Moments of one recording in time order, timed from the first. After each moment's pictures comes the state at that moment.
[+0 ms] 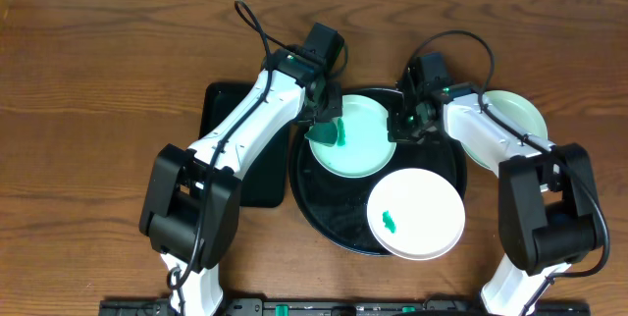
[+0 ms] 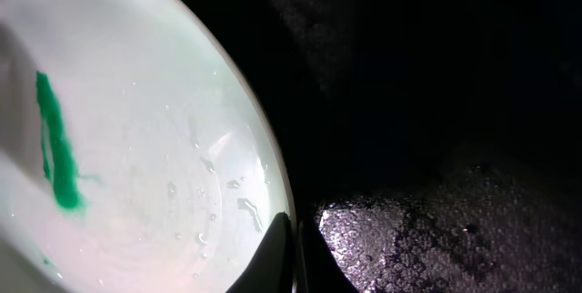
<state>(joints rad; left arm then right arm) -0.49 1.96 1.56 -0.89 0.09 -0.54 0.29 1.90 1.19 -0.60 -0.22 0.29</state>
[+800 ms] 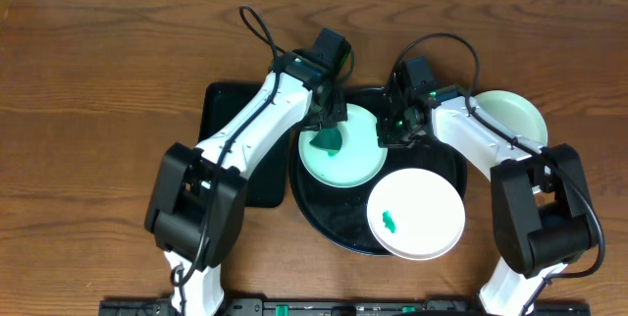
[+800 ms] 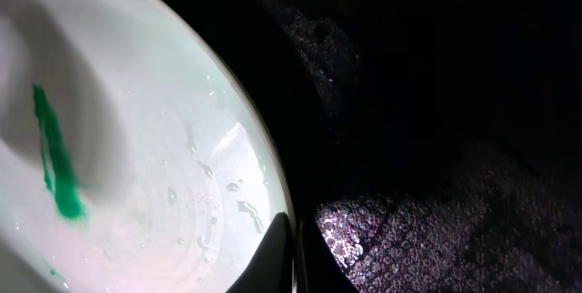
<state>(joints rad) -0.51 1.98 1.56 -0.92 0.10 -0.62 0.34 1.90 1.19 -0.60 -0.22 0.29</state>
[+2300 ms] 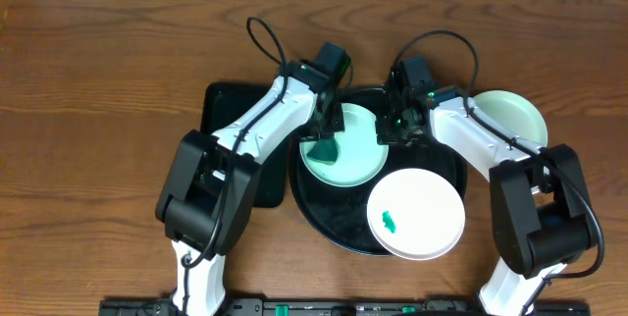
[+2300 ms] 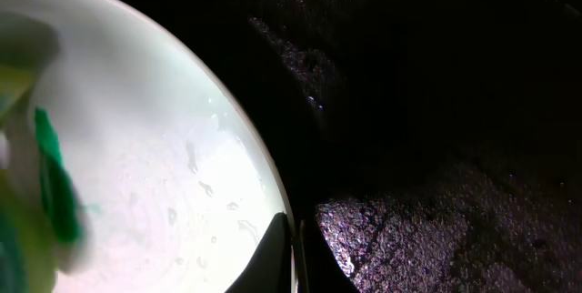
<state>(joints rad) -0.51 2.04 1.50 -0.89 0.09 -0.64 0.35 1.90 1.19 -0.57 -0.17 0.30</state>
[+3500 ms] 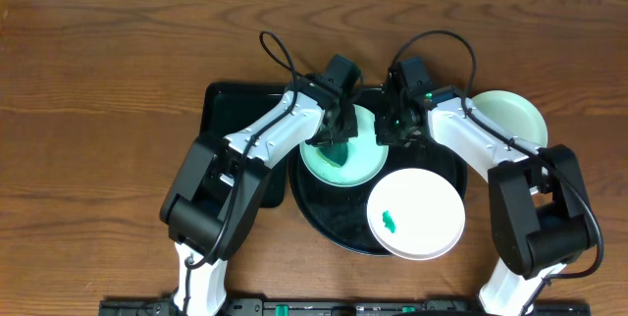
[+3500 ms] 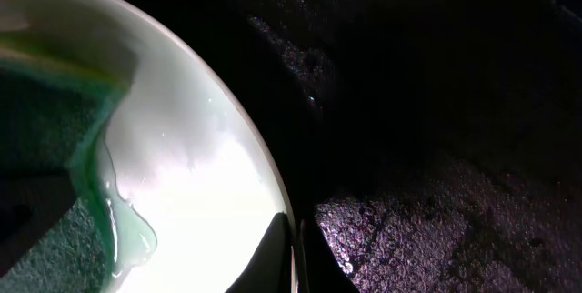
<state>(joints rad) -0.56 2.04 1.40 -0.66 0.17 -0.68 0.36 1.90 1.19 -0.57 -0.16 0.30</state>
